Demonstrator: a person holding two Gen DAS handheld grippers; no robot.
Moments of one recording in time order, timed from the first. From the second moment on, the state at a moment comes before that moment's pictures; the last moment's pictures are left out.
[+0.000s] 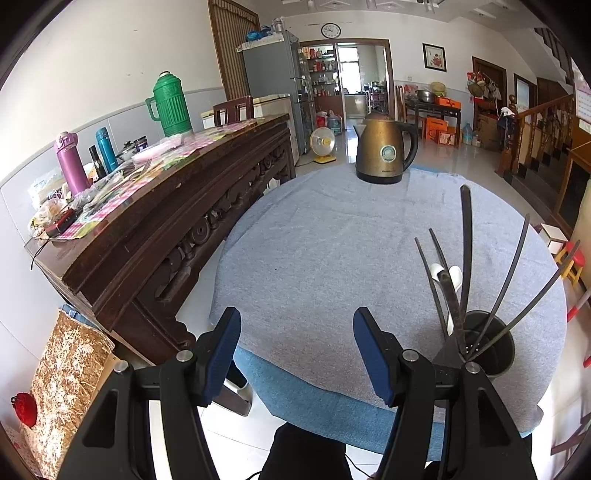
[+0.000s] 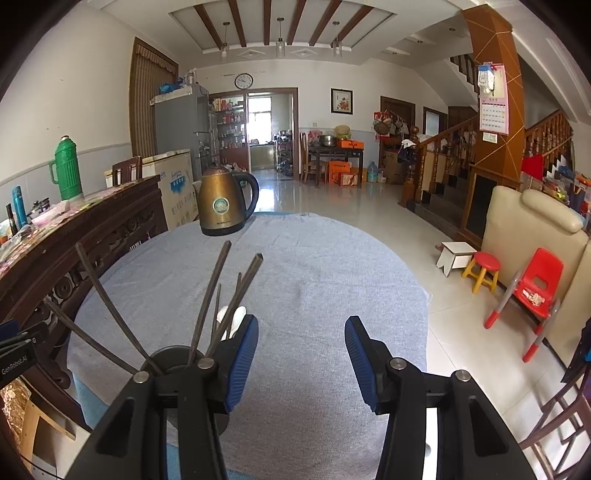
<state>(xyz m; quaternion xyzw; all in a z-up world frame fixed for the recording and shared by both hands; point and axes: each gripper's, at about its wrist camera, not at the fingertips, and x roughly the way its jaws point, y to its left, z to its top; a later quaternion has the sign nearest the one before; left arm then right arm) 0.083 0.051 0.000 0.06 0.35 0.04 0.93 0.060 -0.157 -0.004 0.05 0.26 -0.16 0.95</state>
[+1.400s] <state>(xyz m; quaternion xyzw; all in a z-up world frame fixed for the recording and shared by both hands) 0.260 0.079 -0.122 0.05 0.51 -0.02 0.86 0.214 -0.280 -0.115 0.24 0.41 -0.06 0.88</state>
